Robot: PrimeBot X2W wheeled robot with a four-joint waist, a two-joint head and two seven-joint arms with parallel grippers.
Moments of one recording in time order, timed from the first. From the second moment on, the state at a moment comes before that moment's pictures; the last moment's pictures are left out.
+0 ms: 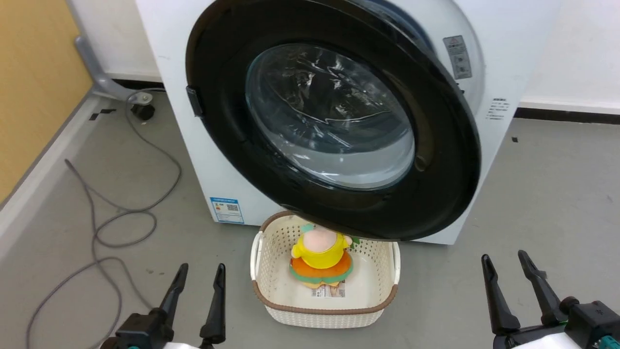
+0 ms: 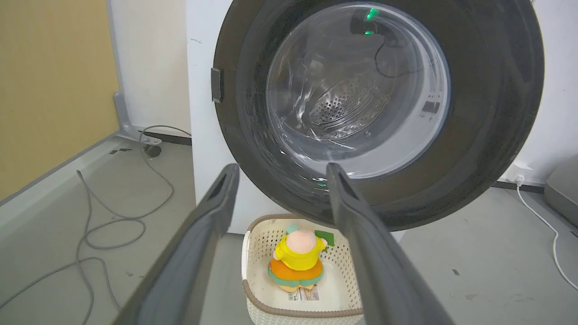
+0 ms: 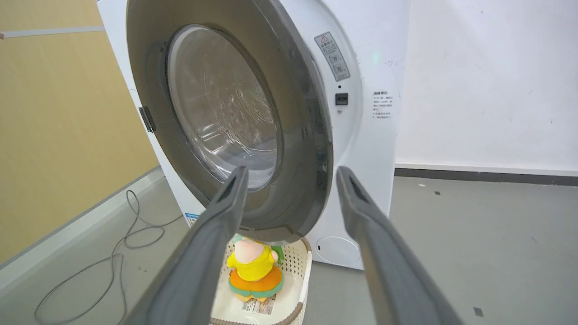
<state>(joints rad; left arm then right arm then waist) 0.08 0.17 -0.18 0.05 -0.33 0.02 -0.26 0.07 -0.14 0.04 0.06 0.25 0.13 -0.26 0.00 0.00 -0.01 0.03</state>
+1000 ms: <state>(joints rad) -0.08 0.06 -0.25 0.05 -0.21 -0.02 -0.26 -0.39 -0.52 0.22 0.26 0.49 0.13 -0.16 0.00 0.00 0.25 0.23</state>
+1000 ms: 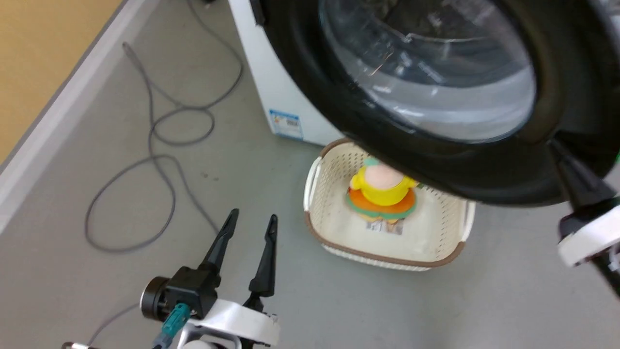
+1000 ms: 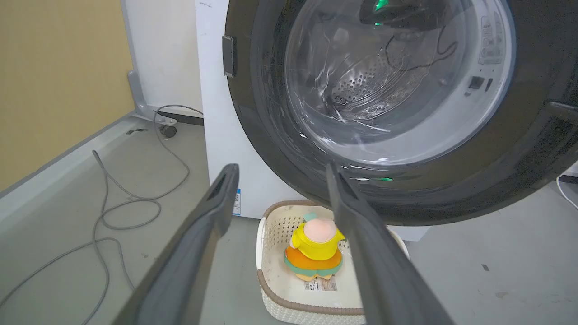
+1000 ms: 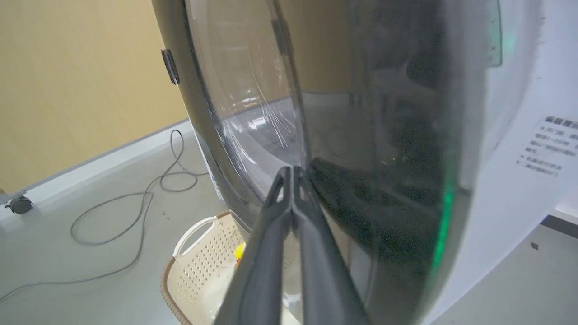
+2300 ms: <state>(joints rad) -0.16 0.05 -0.28 0.05 -0.26 0.03 -0.26 -0.77 -0.64 0.31 0.68 0.71 0.13 -0.22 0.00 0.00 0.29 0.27</state>
